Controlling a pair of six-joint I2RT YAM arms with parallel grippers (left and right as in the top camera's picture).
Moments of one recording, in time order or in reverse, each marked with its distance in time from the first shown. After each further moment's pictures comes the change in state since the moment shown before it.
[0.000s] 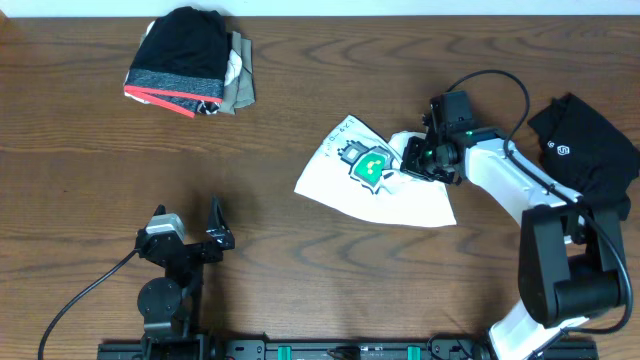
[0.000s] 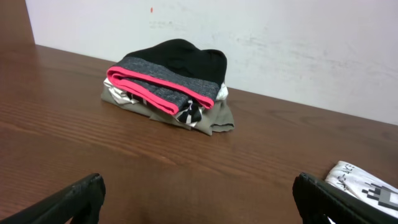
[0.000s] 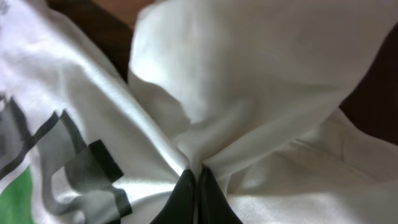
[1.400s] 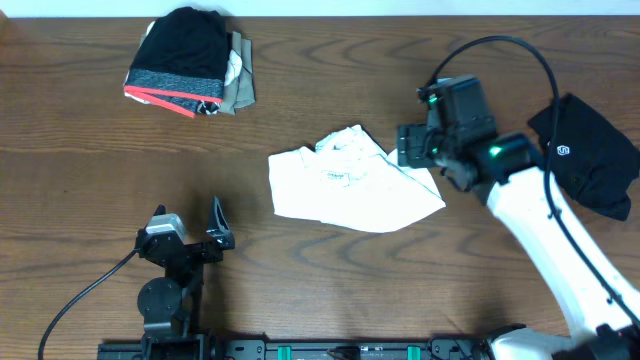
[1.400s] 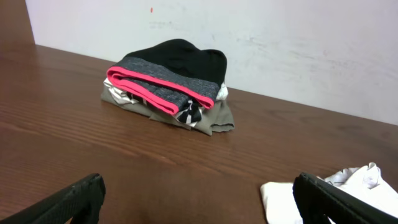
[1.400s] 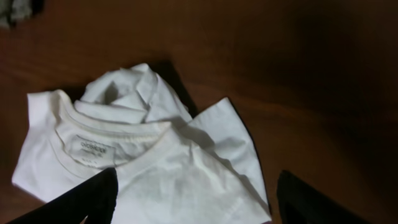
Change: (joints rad) left arm 0.000 0.000 0.000 0.000 0.000 0.000; right arm 0.111 -0.327 0.129 -0.221 0.238 -0.275
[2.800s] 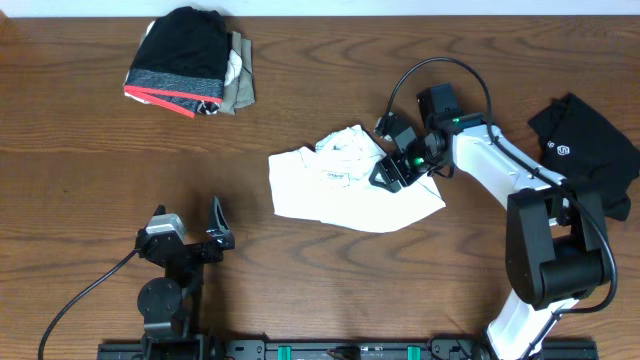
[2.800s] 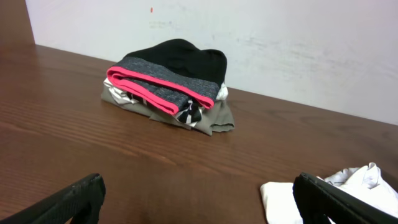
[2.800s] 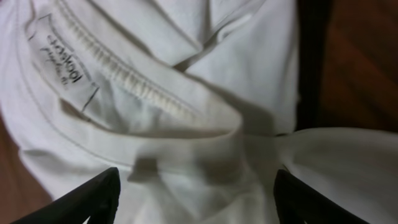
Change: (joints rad) left arm 0.000 0.000 0.000 0.000 0.000 0.000; right arm -0.083 0.436 -0.013 0.112 -0.465 -0.603
